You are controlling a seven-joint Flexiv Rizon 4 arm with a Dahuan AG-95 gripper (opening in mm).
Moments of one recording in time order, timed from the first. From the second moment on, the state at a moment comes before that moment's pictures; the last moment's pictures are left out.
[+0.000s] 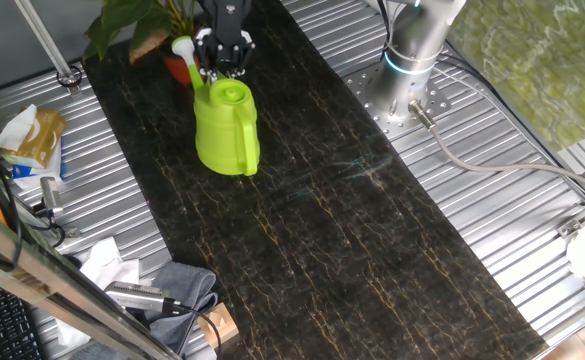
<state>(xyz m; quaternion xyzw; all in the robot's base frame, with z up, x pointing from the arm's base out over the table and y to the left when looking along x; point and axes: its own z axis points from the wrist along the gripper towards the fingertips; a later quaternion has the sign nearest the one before) 0.466 -0.040 0.254 -0.65 0.70 0.04 0.31</state>
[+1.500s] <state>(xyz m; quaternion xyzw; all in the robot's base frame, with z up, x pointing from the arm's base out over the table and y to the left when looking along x) 0.462 -0.049 0.264 -0.64 0.70 0.06 0.32</state>
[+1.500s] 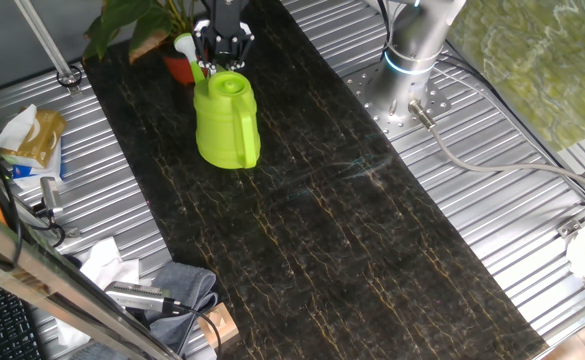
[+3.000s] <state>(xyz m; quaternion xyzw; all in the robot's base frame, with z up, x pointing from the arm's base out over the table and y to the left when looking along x) 0.459 -0.055 0.274 -0.63 0.70 0.07 0.33</state>
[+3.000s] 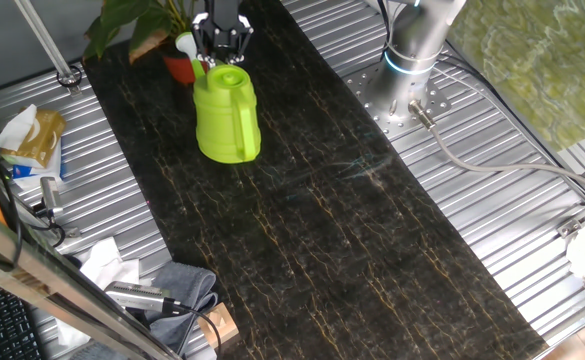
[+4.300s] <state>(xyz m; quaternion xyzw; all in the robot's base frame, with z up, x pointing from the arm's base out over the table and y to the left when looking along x) 0.459 -0.058 0.276 -0.62 0.71 0.08 0.33</state>
